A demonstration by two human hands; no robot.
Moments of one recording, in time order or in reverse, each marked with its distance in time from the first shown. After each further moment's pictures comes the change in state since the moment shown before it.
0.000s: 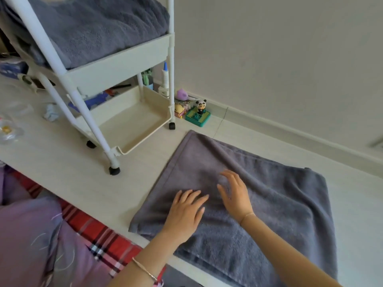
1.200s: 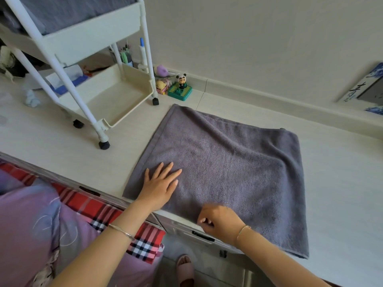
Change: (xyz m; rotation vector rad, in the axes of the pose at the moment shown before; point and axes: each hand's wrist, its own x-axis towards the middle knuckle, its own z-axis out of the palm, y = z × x) left_hand -0.044 -0.027 0.008 0.063 -0.130 -0.070; right_hand -0.158 -0.032 -0.008 -0.114 -0.449 -0.216
